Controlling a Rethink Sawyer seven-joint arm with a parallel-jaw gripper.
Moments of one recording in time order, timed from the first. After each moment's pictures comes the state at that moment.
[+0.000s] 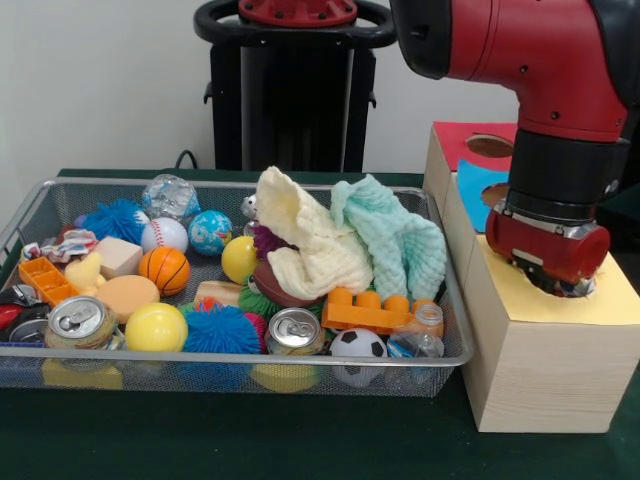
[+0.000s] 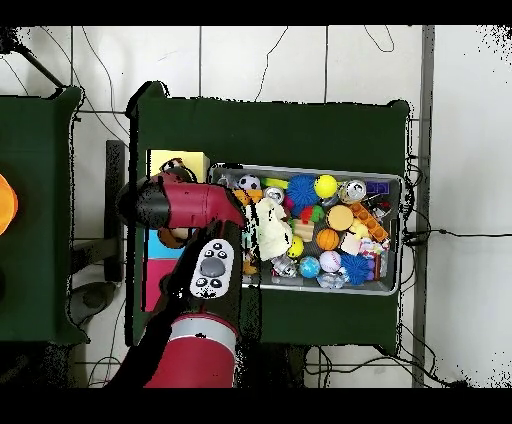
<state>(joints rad) 0.18 -0.38 -0.20 1.38 0.20 0.31 2.71</state>
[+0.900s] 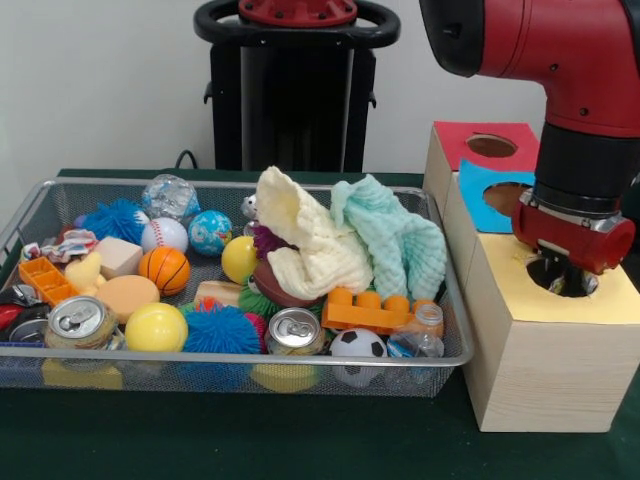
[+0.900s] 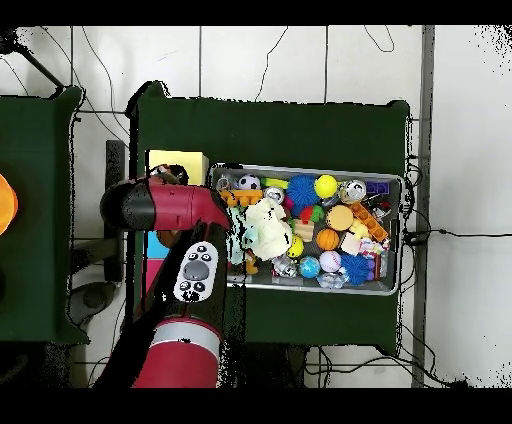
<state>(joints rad) 0.22 -0.38 -0.20 1.38 0.24 0.38 2.71</state>
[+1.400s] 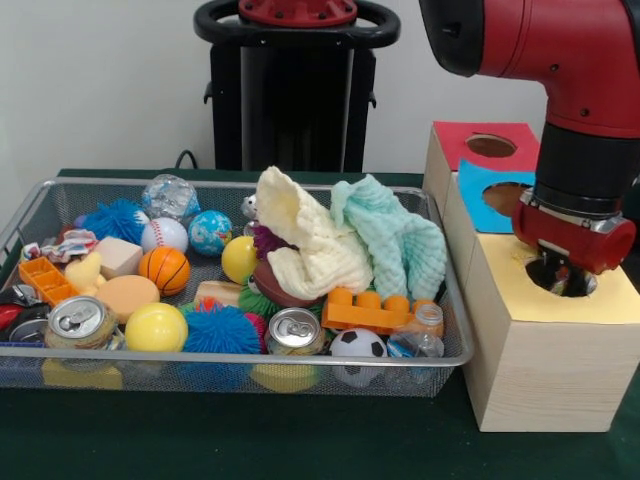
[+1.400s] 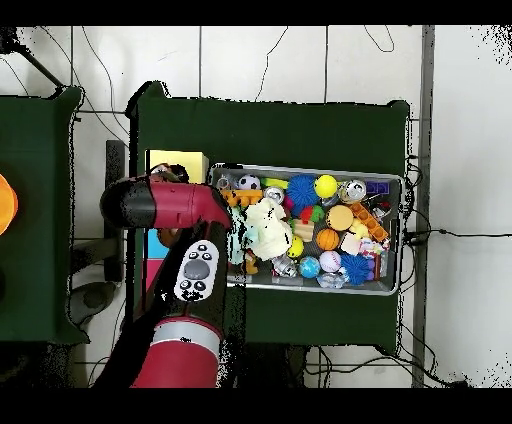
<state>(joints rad) 0.22 -0.37 -0.21 1.36 0.25 0.40 2.71</state>
